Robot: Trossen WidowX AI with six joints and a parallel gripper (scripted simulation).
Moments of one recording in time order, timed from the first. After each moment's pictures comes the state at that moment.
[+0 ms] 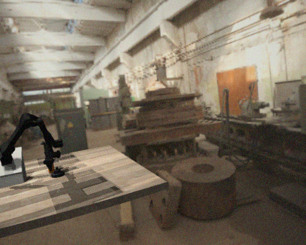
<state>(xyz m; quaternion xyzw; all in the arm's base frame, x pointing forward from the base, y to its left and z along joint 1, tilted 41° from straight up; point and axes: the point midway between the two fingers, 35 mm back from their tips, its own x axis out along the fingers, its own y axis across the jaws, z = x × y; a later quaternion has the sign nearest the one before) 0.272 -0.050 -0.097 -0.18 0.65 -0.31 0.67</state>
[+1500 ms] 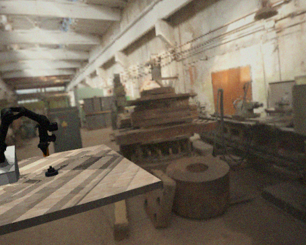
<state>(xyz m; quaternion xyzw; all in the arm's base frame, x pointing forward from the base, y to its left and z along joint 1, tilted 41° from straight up) 0.296 -0.009 0.017 -0.17 0.65 -0.30 0.68</state>
